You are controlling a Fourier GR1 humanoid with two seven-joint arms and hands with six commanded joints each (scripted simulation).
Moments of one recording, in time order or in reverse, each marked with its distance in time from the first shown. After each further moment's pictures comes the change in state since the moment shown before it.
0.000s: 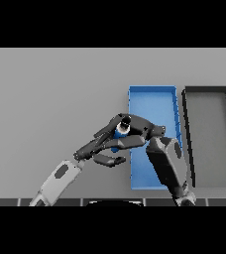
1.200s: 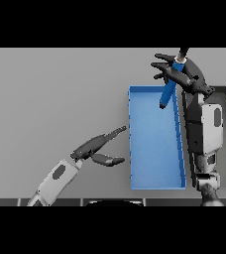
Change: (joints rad) left arm 0.003 0.025 0.006 -0.049 -0.016 0.022 0.062; right arm -0.231 -0.292 -0.370 0.573 0.232 -0.194 -0.087
